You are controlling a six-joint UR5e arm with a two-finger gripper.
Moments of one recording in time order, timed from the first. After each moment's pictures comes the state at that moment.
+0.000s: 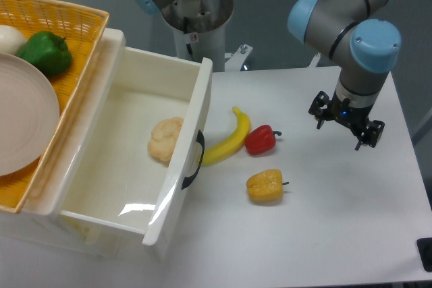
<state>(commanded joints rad) 2.77 -1.96 -1.52 -1.17 1.57 1.39</state>
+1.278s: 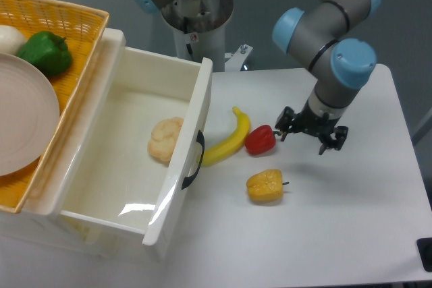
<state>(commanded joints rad) 2.69 -1.96 -1.63 -1.14 1.34 0.82</state>
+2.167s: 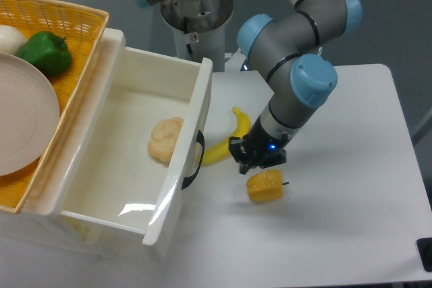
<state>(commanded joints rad) 2.56 -1.96 -1.52 -1.37 1.06 0.65</state>
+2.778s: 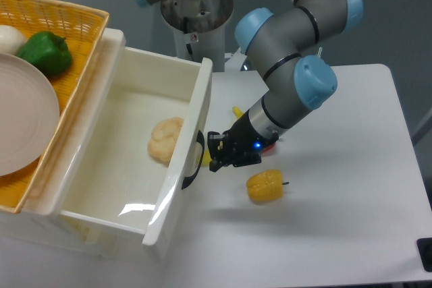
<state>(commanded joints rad) 2.56 -1.94 -1.51 -1.47 0.97 0.65</state>
